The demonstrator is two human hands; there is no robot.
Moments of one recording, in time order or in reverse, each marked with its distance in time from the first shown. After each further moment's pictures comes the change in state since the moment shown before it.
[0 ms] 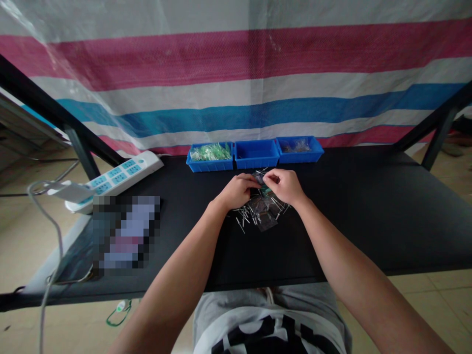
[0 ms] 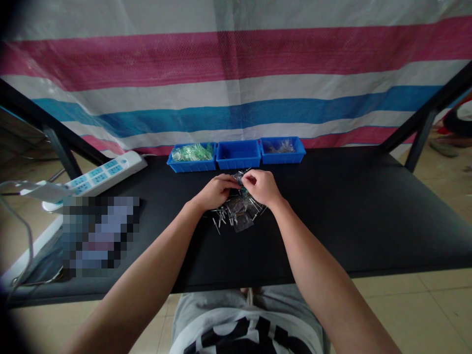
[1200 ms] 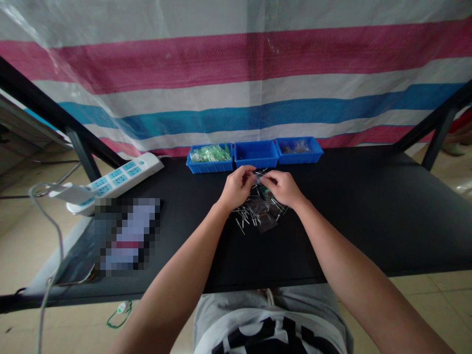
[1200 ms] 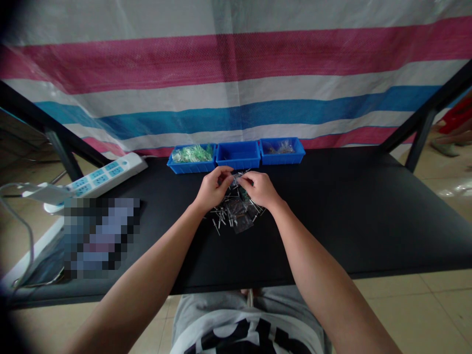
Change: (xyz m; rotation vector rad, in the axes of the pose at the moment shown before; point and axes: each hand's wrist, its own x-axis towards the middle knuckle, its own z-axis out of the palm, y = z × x) left_hand 0.003 0.021 -0.003 -0.289 0.400 -0.245; right_hand 0.000 0.000 0.002 0.079 -0.078 -0.033
